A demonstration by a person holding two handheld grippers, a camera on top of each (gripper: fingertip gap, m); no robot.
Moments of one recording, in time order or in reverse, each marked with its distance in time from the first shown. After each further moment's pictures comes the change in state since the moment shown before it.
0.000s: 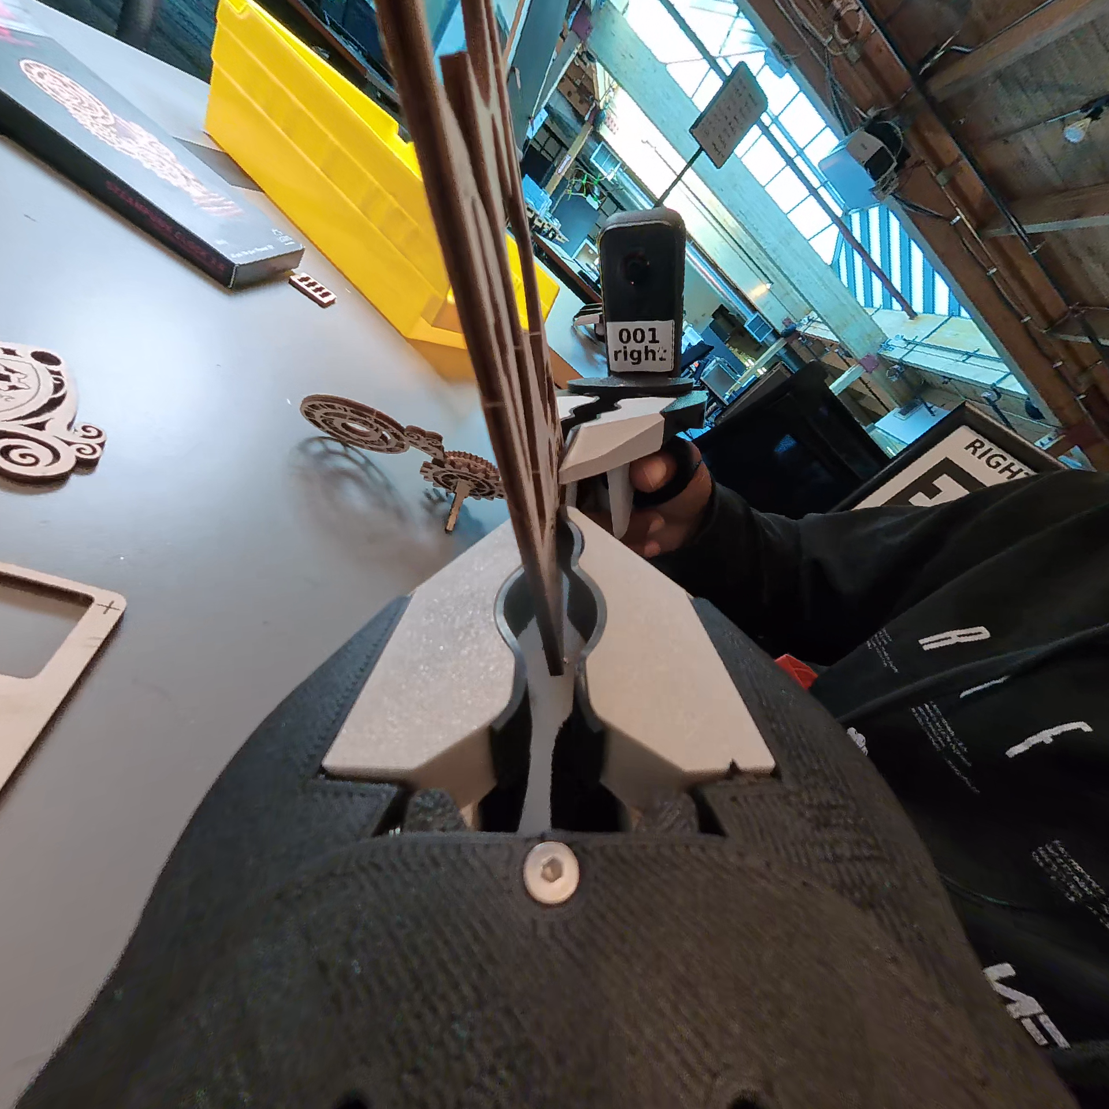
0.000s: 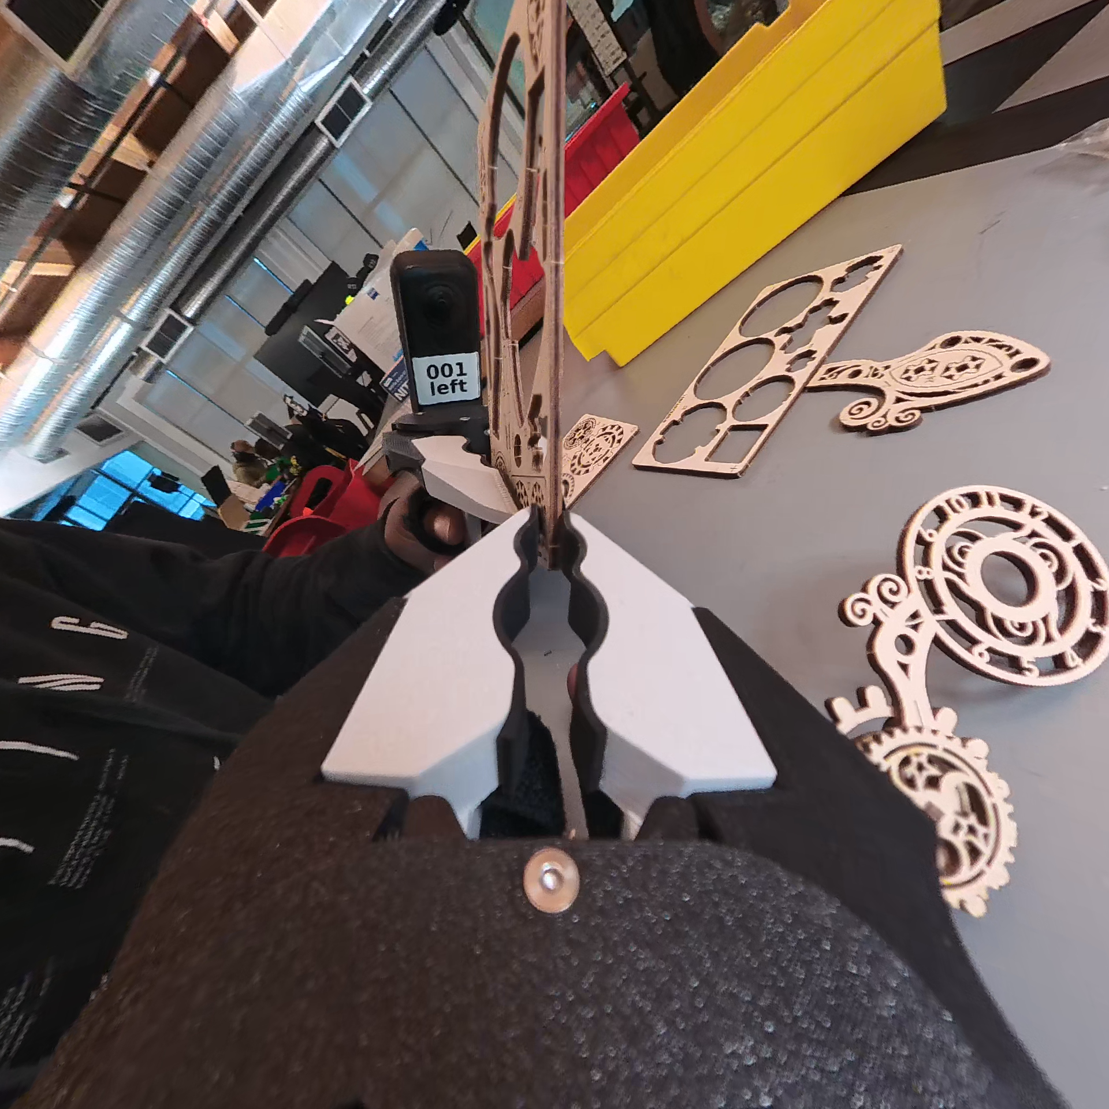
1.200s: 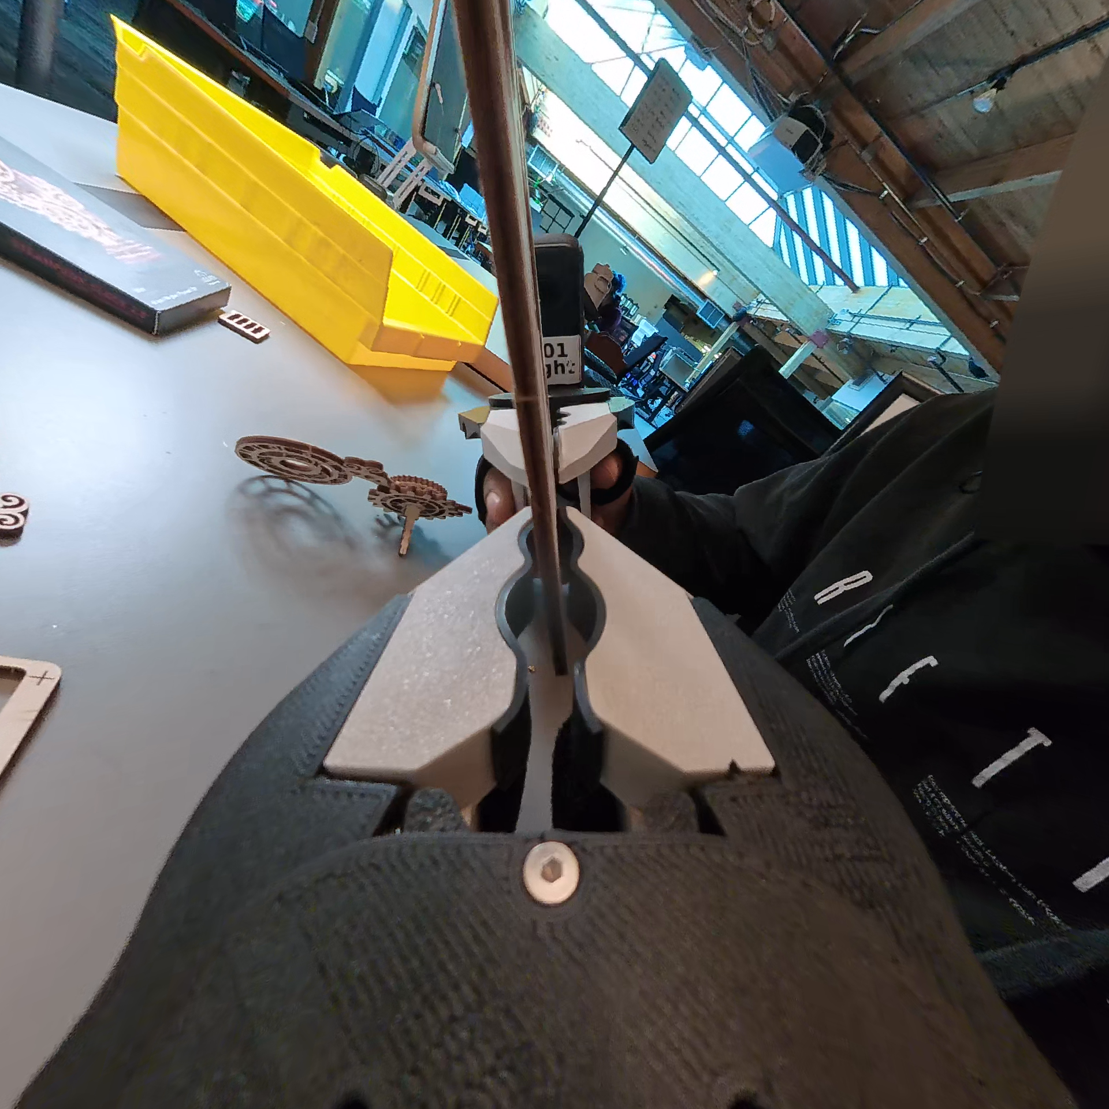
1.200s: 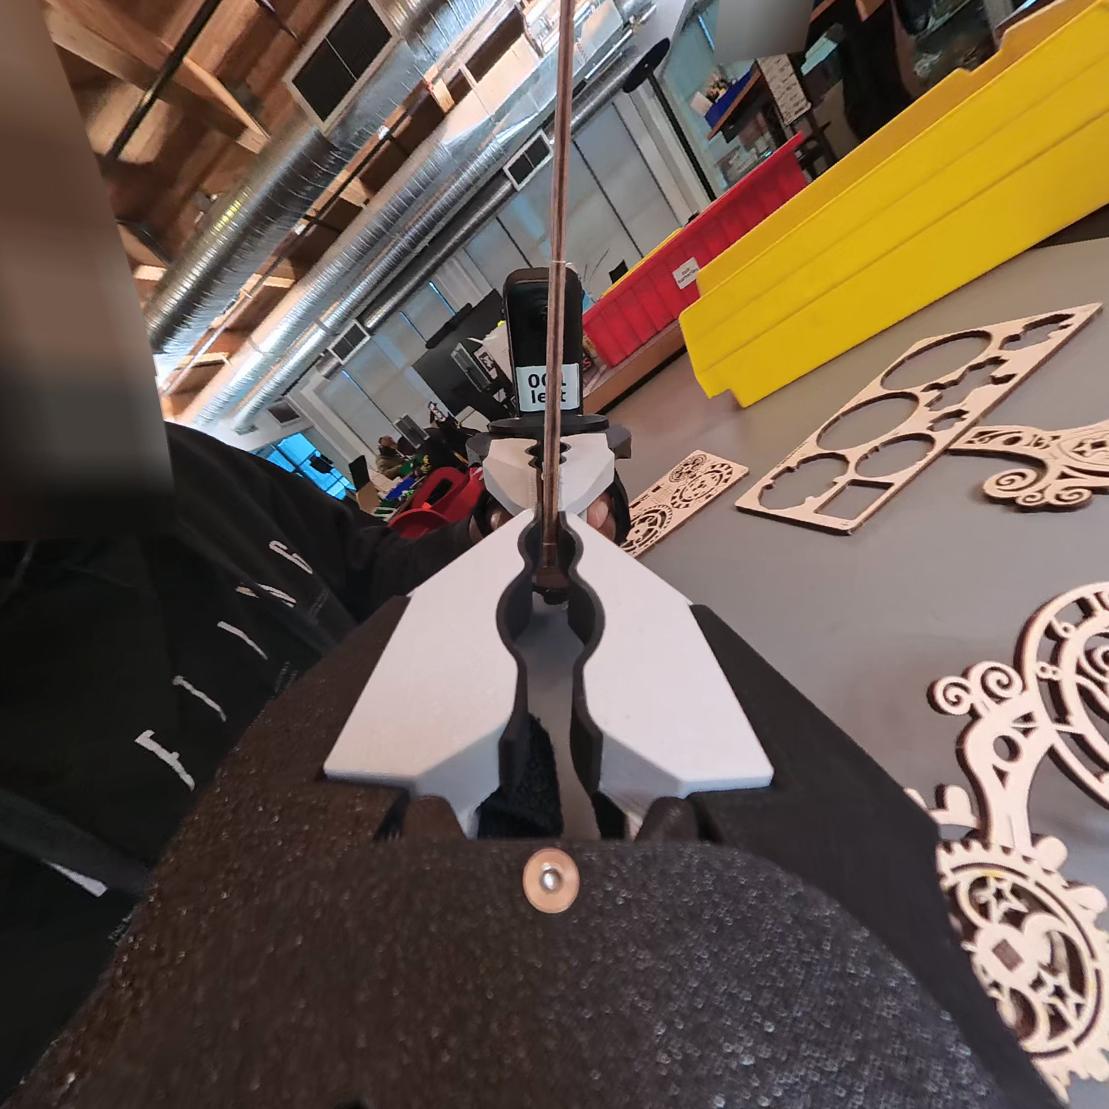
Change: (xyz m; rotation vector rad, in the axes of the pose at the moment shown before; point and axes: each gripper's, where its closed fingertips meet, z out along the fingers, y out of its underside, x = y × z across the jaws) left arm 0.024 -0.006 -0.003 0.004 0.094 0.071; right arm -0.028 -0.005 -0.005 0.056 -0.273 -0.042
